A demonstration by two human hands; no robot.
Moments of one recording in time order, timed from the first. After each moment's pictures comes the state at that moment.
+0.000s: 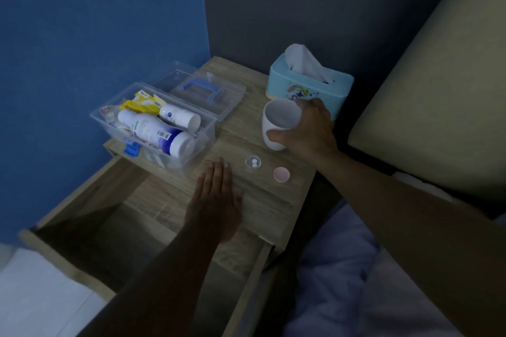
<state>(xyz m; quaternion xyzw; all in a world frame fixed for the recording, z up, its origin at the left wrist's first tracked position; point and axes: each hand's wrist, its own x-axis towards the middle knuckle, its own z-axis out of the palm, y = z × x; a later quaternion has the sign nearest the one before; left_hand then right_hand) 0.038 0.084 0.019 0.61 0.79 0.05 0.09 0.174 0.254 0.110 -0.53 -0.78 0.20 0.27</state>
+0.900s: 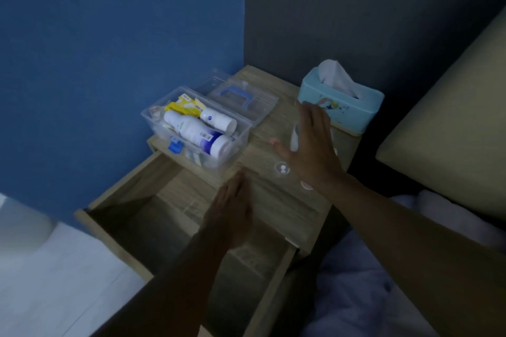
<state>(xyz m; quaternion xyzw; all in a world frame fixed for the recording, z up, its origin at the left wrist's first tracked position) 0.011 0.050 0.031 0.61 0.76 0.16 0.15 0.136 0.207 0.109 -0.41 -0.86 0.13 0.27</state>
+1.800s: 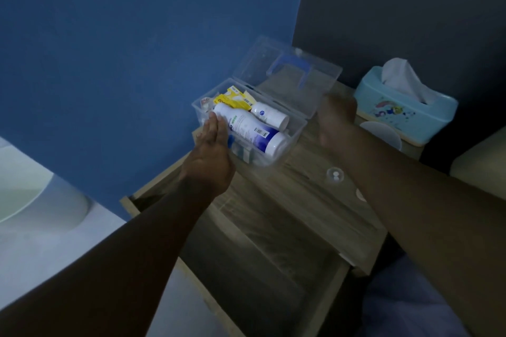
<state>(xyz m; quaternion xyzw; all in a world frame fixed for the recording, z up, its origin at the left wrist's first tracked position) -0.122 0.048 0.067 0.52 0.82 0.23 0.06 0.015 0.245 0.123 -0.61 -0.51 0.48 0.37</state>
